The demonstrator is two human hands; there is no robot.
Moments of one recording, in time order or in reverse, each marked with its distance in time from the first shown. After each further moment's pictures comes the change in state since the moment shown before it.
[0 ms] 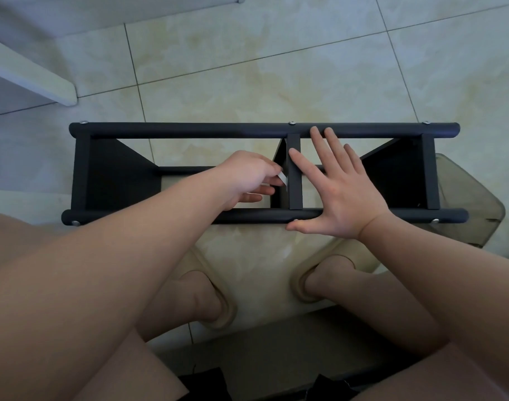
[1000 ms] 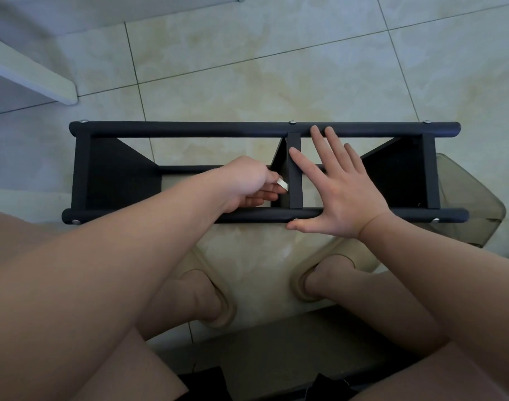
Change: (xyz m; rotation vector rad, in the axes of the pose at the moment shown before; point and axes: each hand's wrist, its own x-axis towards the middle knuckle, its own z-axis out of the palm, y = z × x) left_hand 0.000 -0.002 0.005 -0.021 -0.047 -0.101; right_hand 0.000 -0.001 -0.003 0.001 -0.023 0.009
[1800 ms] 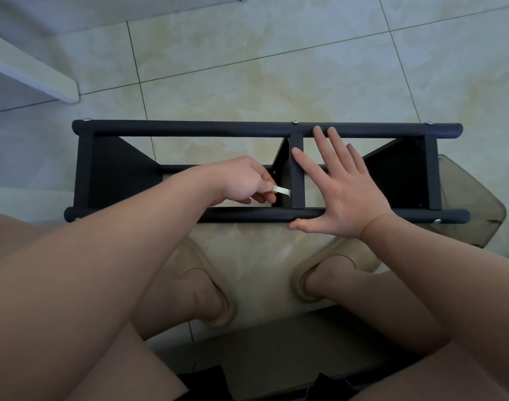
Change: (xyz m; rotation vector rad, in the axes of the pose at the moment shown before) left_hand -0.004 -0.002 -0.024 0.471 -0.139 0.189; right_hand 0.000 0.001 0.003 -0.006 0.026 -0.009
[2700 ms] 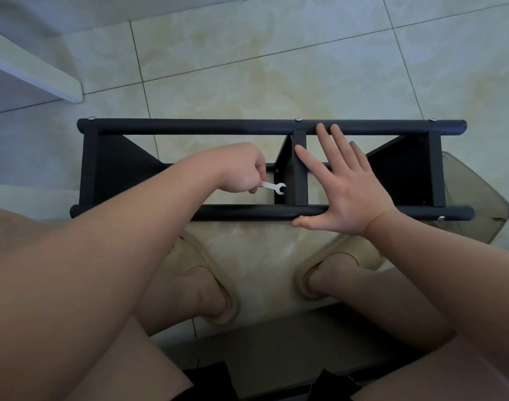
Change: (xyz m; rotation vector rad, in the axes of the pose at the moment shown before) left_hand -0.006 0.013 -0.018 0.556 0.105 0.044; right_hand 0.000 0.000 -0.001 0.008 0.002 -0.001
